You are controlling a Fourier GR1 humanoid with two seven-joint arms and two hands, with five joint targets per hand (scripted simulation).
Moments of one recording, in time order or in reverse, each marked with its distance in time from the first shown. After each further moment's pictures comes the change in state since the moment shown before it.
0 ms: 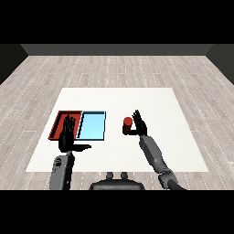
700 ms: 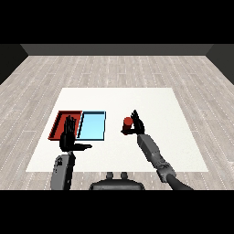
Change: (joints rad) left arm -0.008 -0.004 0.003 0.040 -0.010 0.001 -0.027; right arm -0.114 -0.002 0.026 0.215 -0.053 -0.023 -0.082
